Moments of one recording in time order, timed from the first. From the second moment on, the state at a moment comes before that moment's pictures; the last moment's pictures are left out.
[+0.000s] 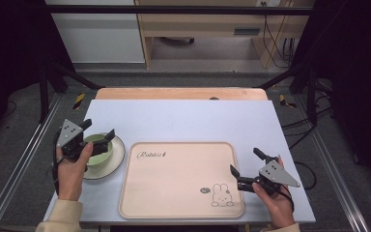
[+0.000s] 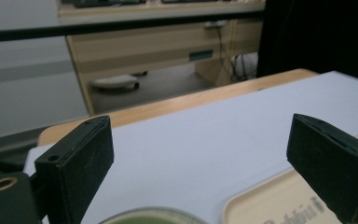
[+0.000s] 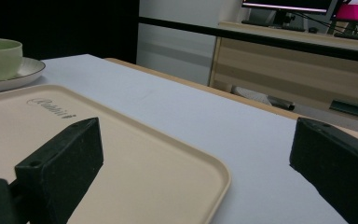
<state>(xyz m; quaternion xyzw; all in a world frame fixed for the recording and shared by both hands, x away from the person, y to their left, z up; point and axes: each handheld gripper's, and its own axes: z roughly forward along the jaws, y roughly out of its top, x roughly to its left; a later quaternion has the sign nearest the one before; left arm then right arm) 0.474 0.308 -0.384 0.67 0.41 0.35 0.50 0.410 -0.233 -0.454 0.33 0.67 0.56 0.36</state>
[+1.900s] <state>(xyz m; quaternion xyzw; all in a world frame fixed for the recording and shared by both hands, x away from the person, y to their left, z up) 0.485 0.370 -0.445 0.69 0.61 0.23 0.31 0.415 -0.230 -0.457 0.34 0.68 0.56 0.34</state>
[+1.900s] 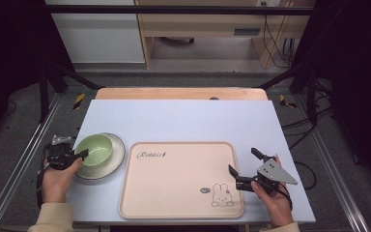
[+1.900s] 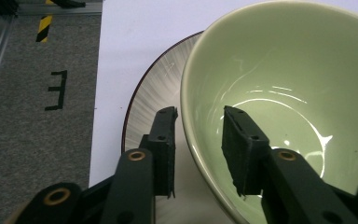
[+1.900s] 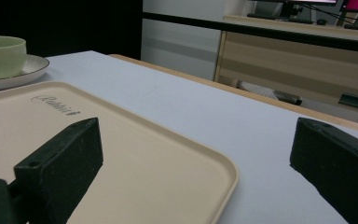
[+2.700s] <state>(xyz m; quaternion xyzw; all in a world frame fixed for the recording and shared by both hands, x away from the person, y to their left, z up) 0.475 0.371 -0.435 0.66 0.60 0.26 0.37 0.411 -0.225 -0.455 0.33 0.69 0.55 0.34</state>
